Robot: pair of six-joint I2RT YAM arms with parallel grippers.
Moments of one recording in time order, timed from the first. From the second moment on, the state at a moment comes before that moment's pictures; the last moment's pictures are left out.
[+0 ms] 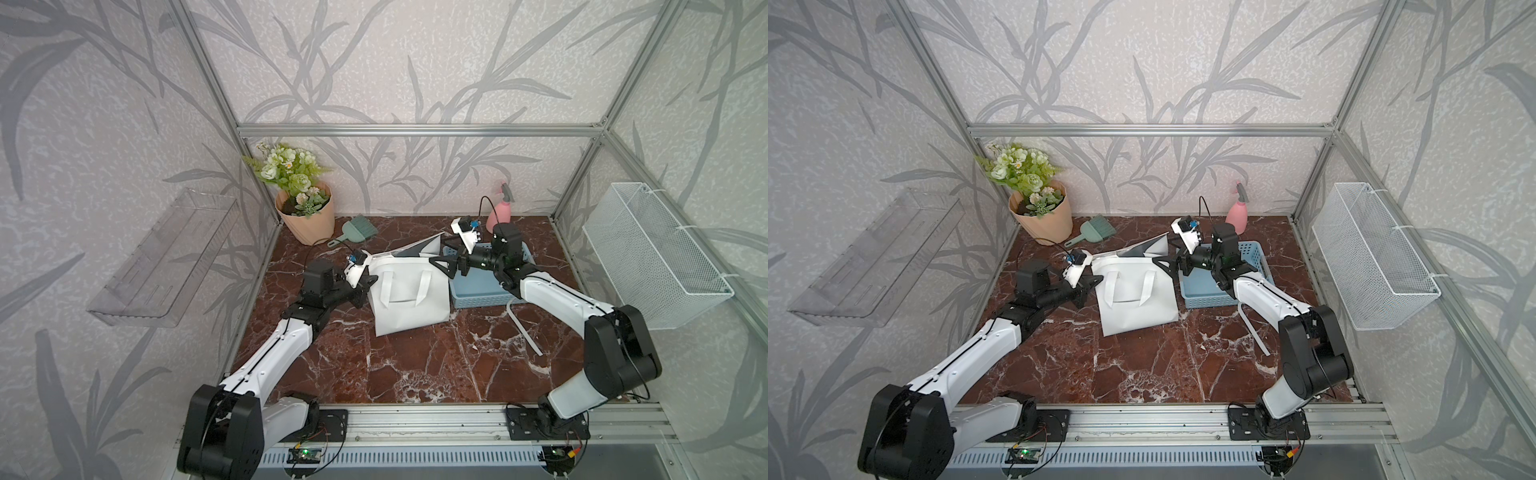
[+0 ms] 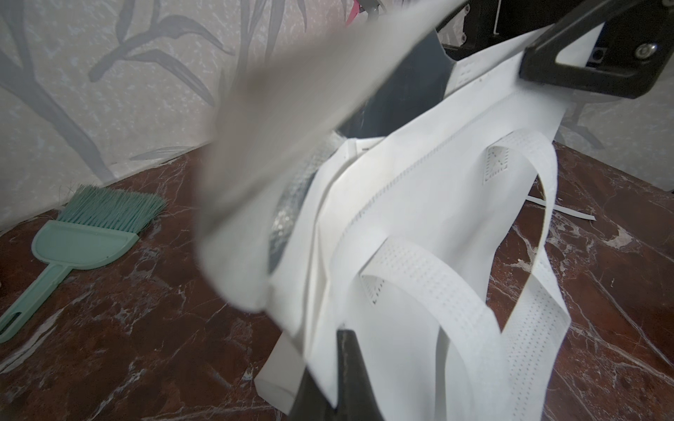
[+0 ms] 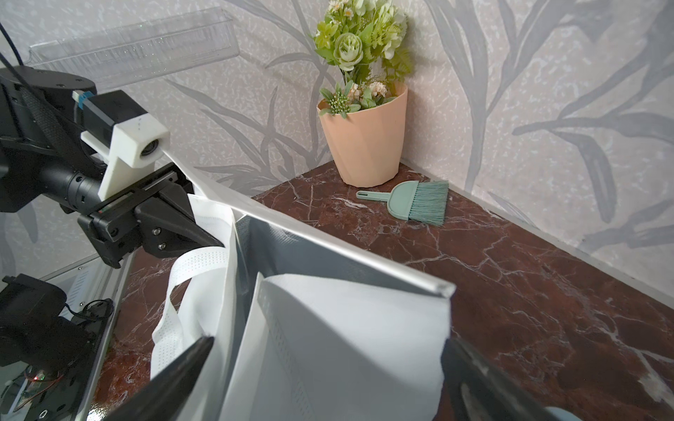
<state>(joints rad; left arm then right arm) -0.21 1.15 0.66 0.03 0.54 0.19 0.33 1.59 1.04 0.26 -0.80 -0.01</state>
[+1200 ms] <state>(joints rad) -0.21 1.23 0.70 0.03 0.56 0.21 0.29 1.74 1.05 0.34 -1.03 0.04</state>
